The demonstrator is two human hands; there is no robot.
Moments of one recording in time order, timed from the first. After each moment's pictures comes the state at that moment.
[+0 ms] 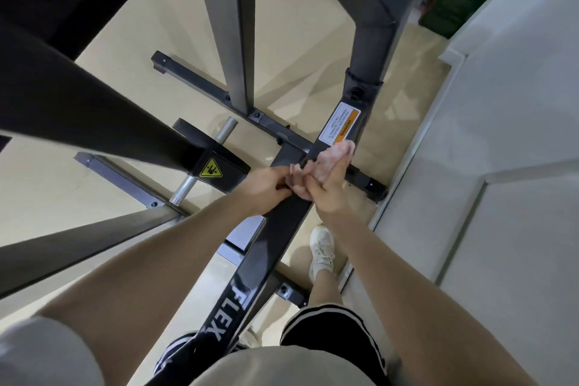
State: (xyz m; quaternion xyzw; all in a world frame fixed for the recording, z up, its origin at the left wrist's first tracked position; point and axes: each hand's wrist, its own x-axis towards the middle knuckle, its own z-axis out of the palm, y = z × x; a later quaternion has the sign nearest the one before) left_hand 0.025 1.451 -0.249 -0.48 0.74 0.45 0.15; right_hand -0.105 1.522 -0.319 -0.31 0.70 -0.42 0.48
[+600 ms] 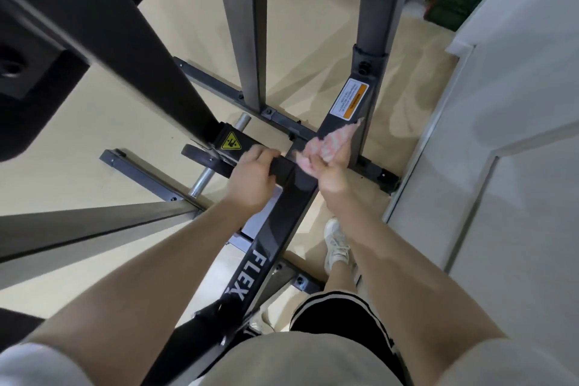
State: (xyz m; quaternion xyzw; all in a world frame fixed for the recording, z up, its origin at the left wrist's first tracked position) left_hand 0.073 1.497 -0.240 -0.52 0.80 0.30 0.03; right_hand -0.091 1.519 -0.345 -0.33 0.77 -0.40 0.38
